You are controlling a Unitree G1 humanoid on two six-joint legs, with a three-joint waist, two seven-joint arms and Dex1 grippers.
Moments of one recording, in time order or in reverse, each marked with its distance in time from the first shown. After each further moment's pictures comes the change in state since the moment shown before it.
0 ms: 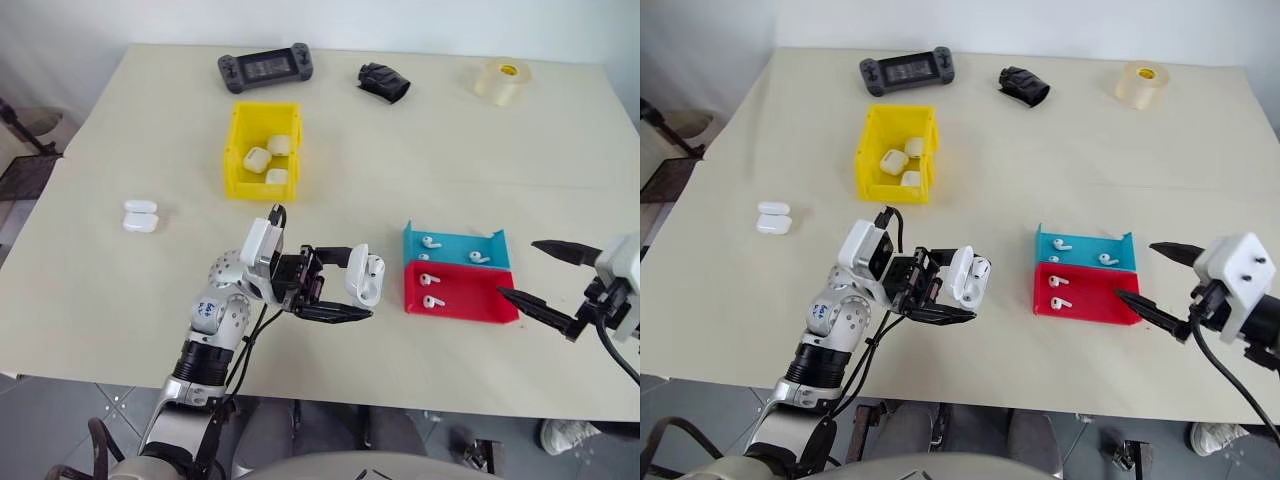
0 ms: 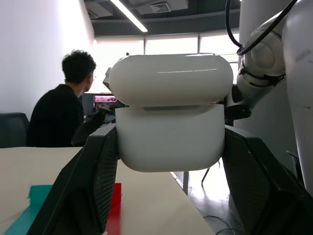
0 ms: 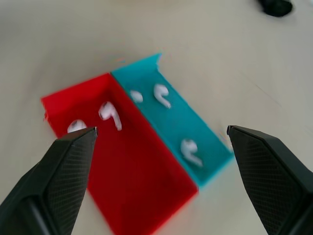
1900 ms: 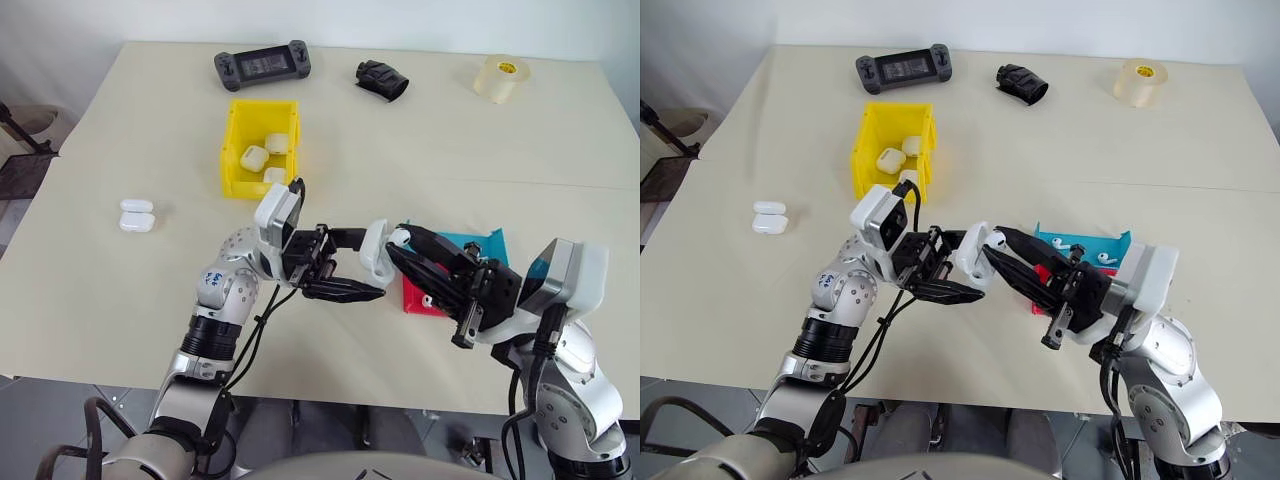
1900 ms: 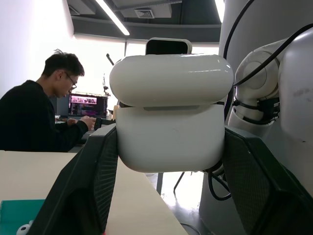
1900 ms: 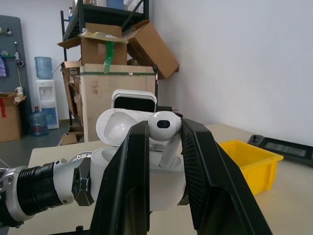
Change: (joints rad) left arm -0.170 -0.049 0.025 0.058 -0.026 0.199 -0.015; right arm -0.183 0.548 0.506 -0.254 0.125 -0.353 -0.188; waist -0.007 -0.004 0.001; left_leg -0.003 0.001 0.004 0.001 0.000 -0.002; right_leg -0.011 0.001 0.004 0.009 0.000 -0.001
